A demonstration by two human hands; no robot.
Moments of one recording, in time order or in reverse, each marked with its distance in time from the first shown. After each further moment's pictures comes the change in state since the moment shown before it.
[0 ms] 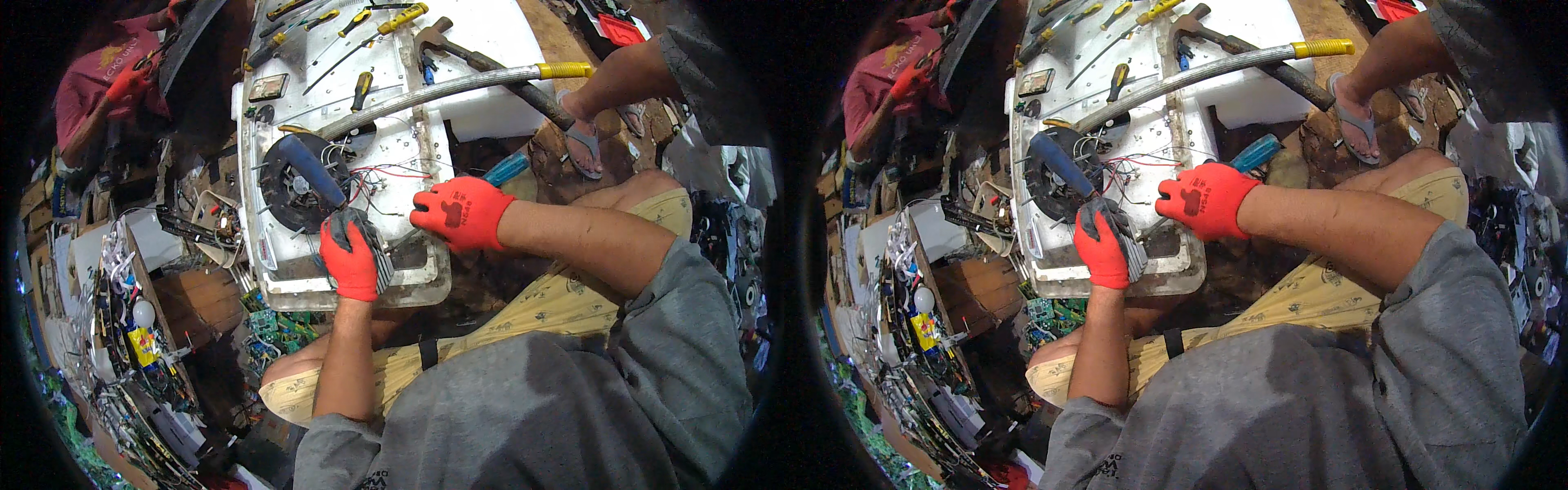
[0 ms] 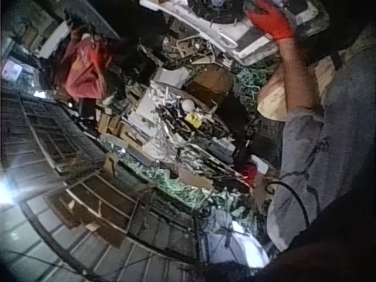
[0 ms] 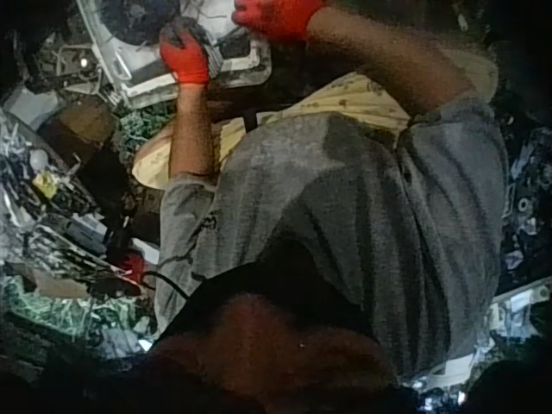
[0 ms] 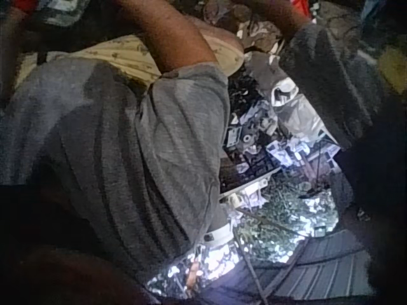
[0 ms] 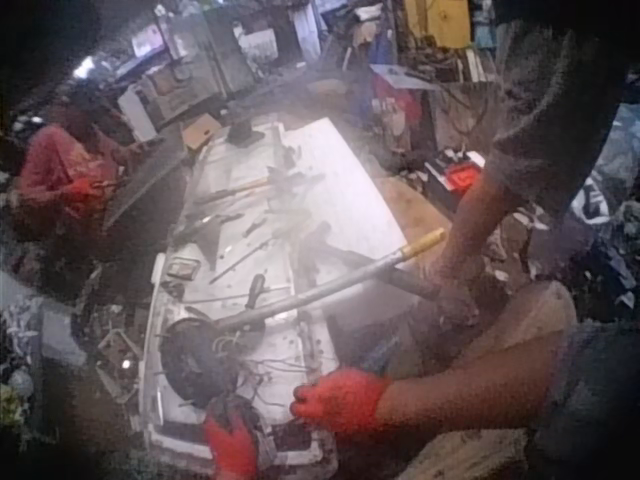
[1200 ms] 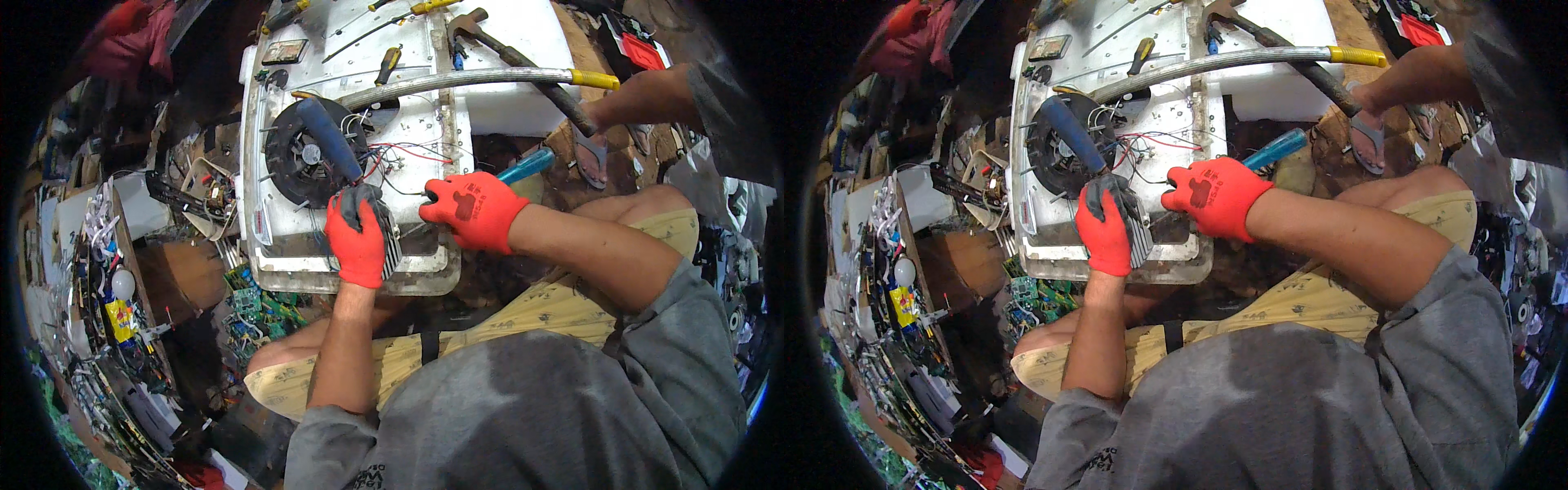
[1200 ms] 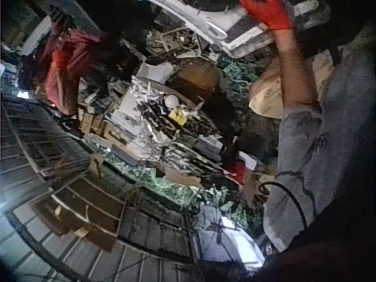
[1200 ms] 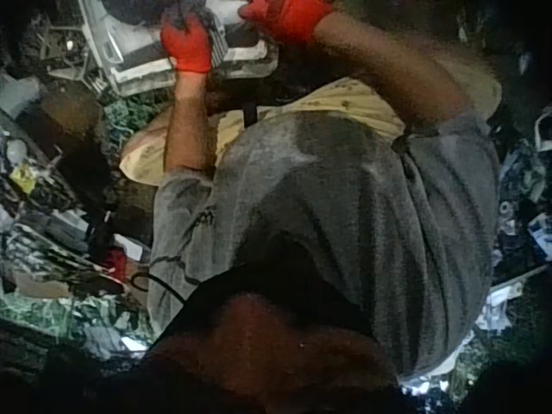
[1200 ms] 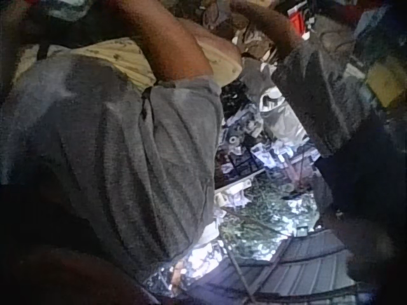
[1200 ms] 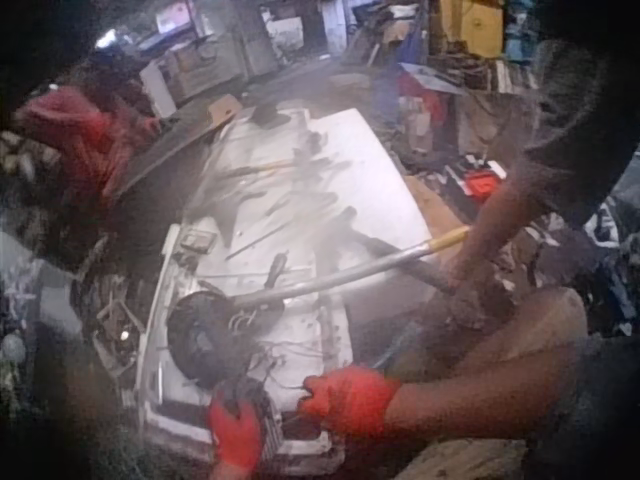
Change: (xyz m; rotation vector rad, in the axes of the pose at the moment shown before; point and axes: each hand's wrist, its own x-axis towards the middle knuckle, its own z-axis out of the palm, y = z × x) left_hand -0.002 0.021 -0.003 -0.017 0.026 0.094; right_hand 0.015 -0.021 -0.009 0.007 -0.117 0.051
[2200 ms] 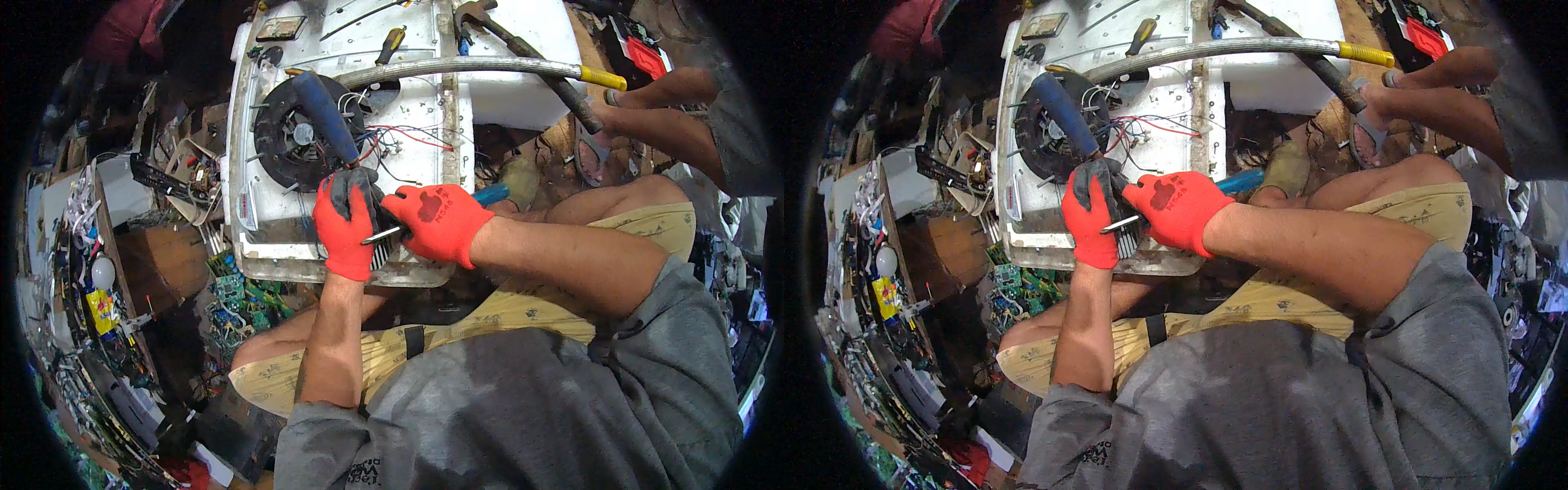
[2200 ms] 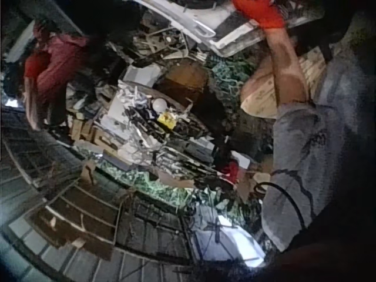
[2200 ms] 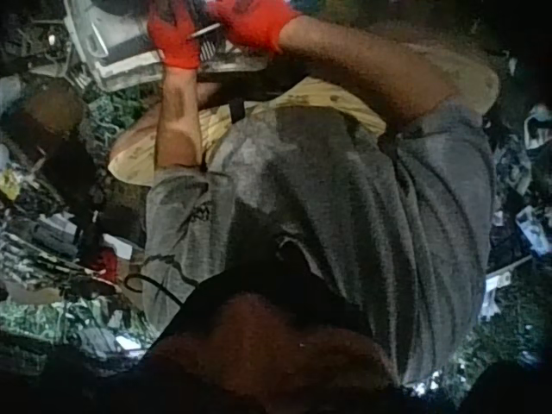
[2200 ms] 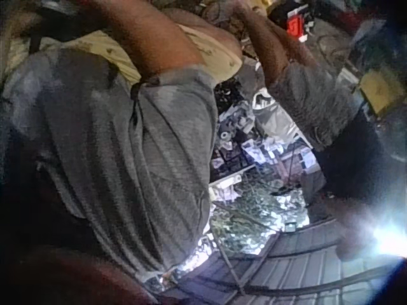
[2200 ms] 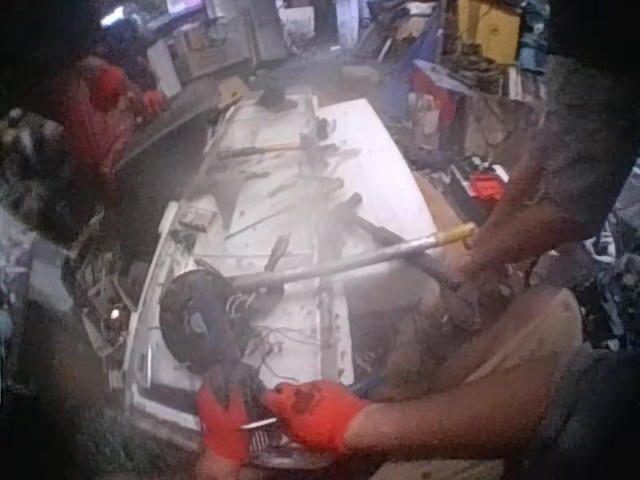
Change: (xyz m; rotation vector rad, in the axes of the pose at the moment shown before) left_hand -0.001 -0.015 -0.004 -0.115 -0.041 -0.074; right_hand 0.029 -0.039 0.032 0.270 0.116 0.168
